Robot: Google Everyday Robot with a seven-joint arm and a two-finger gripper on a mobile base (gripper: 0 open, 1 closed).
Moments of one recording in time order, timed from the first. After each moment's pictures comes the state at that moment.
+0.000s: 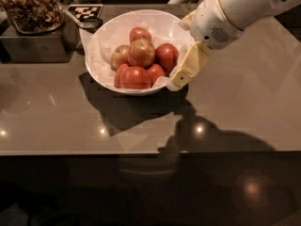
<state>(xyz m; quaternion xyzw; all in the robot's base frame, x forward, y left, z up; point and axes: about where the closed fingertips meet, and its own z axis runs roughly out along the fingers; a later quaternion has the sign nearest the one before) 0.533 -0.064 0.970 -0.60 0.72 0.13 0.32</state>
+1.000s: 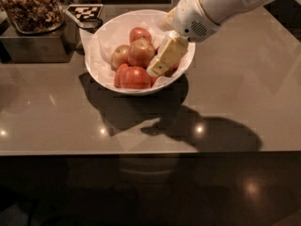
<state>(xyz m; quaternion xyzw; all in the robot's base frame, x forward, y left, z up) 0.564 -0.026 0.973 -0.62 0.69 0.15 0.35</state>
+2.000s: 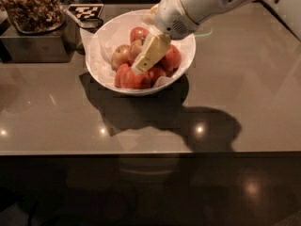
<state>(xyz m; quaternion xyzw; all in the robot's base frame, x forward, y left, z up) 0.585 0.009 0.973 -0.63 0.66 0.17 0.37</state>
